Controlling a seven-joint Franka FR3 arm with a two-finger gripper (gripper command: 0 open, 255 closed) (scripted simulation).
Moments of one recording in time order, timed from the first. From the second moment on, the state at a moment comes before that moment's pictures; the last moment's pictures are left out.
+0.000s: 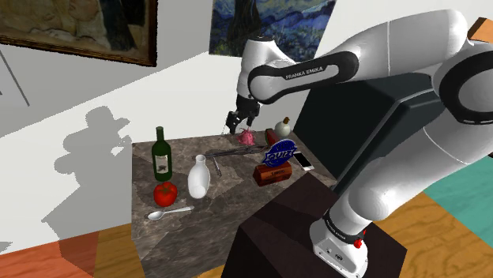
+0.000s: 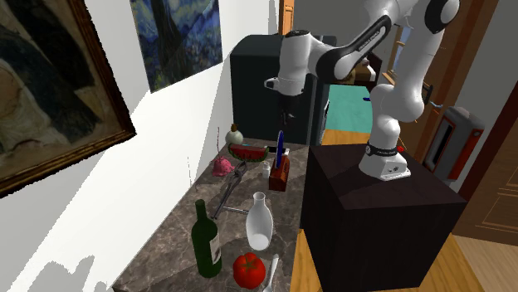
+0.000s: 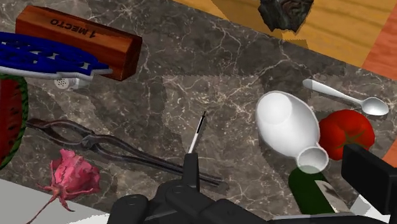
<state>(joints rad) 0.03 -0.20 0.23 -2.33 -0.03 2.18 0.21</state>
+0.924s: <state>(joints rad) 0.10 0.35 0.26 -2.05 -0.14 2.36 0.43</state>
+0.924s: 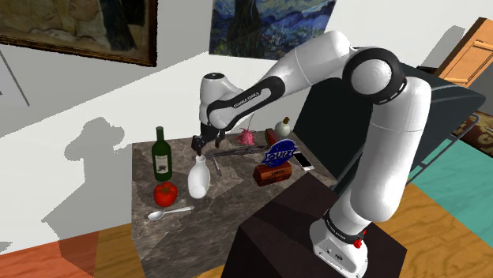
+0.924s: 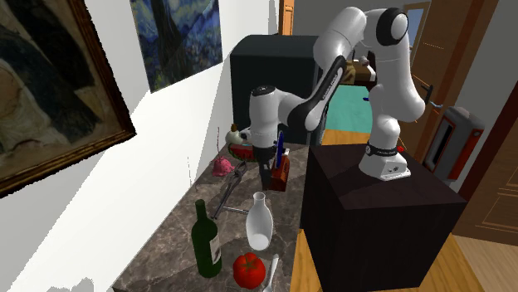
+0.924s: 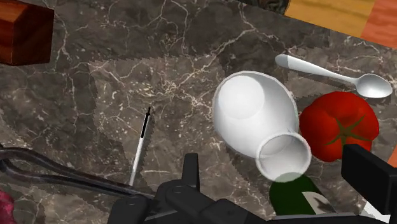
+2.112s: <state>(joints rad) 0.14 0.59 0.23 -1.92 -0.19 2.45 0.49</state>
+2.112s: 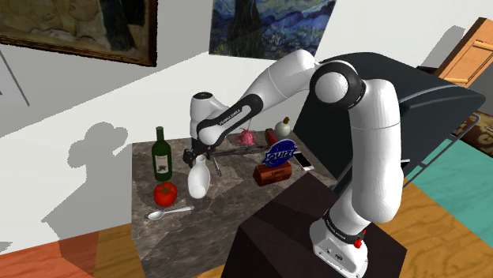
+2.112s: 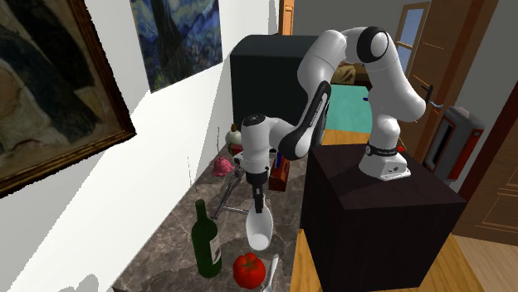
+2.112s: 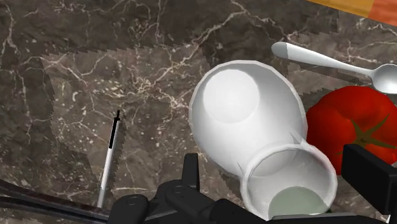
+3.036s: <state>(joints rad) 0.14 0.57 0.23 -1.92 -0.18 2.43 0.49</state>
